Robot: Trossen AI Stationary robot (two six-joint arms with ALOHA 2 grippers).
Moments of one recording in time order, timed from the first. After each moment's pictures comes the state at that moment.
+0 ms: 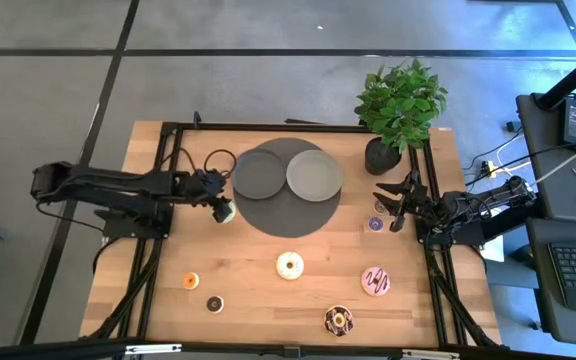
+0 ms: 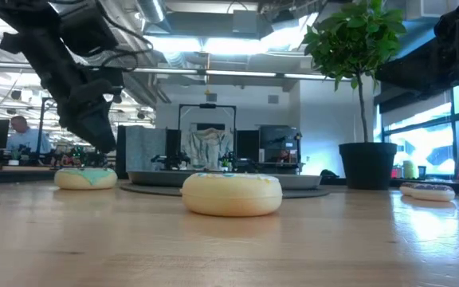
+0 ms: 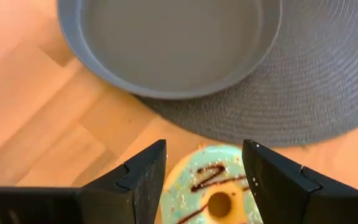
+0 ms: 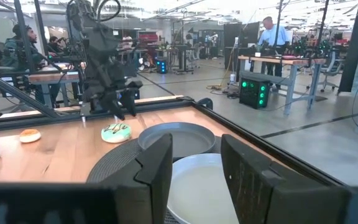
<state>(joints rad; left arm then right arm) 0.15 1.00 0.44 -0.41 -0.24 -0.50 0.33 0.00 0.01 0.09 0.71 -0.03</state>
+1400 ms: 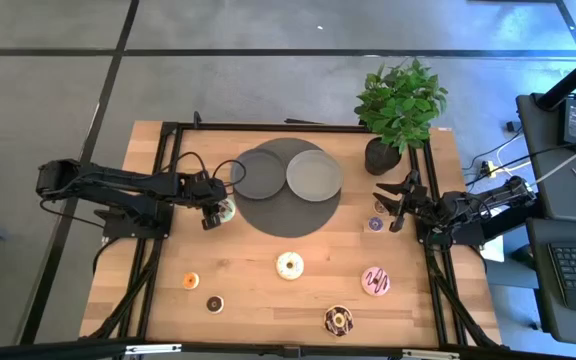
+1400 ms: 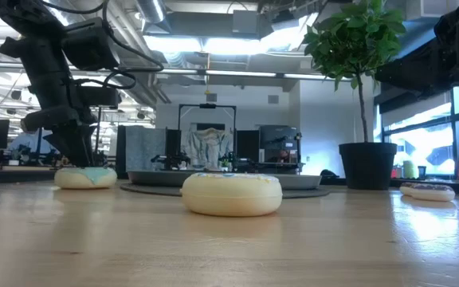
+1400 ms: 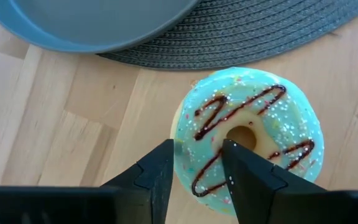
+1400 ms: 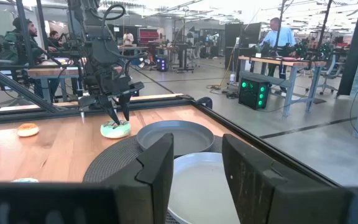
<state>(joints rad) 0.15 1.07 0.44 -0.52 -0.21 -0.14 0.33 0.00 0.01 0.08 0.72 -0.06</state>
